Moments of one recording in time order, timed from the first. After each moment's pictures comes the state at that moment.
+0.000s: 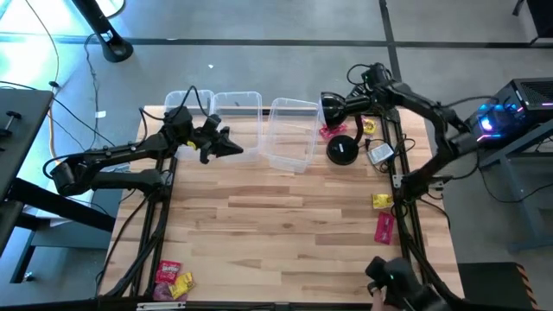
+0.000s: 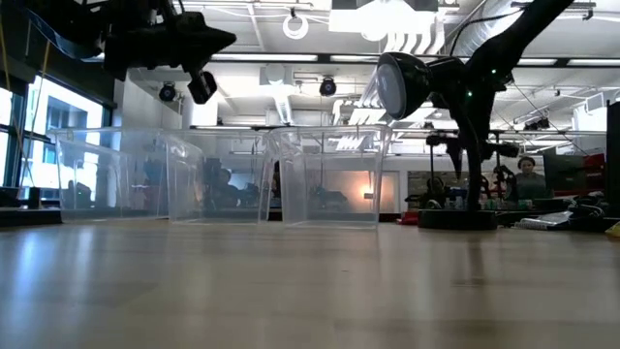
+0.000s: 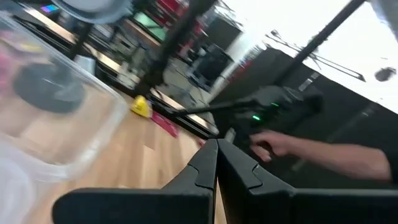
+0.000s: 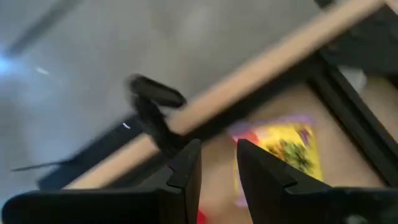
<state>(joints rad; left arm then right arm) 0.60 1.03 0.52 0.47 0.86 -0.64 -1.12 1.59 1.11 -0.66 0.20 1.01</state>
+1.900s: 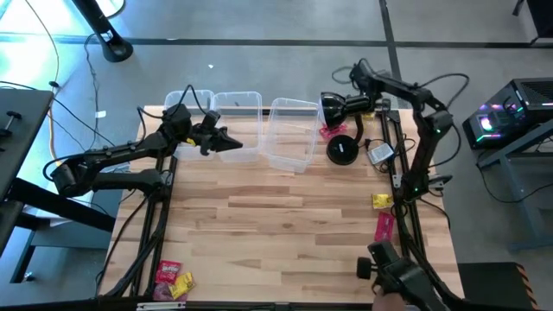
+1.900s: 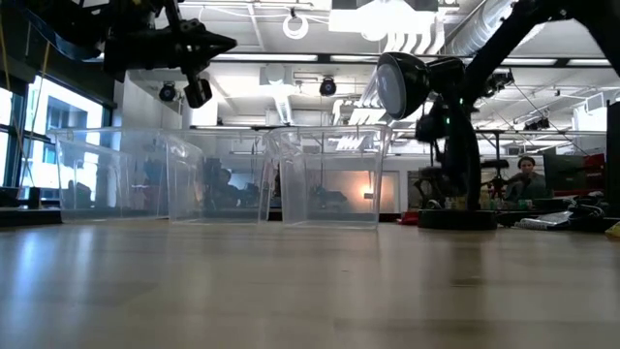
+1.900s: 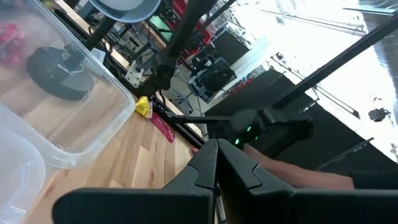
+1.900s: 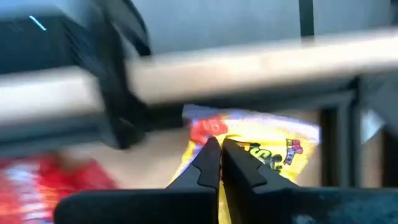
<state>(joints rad) 0.64 1.03 0.52 0.48 0.85 -0.81 -1.13 1.89 1.36 -0.88 0.19 0.54</state>
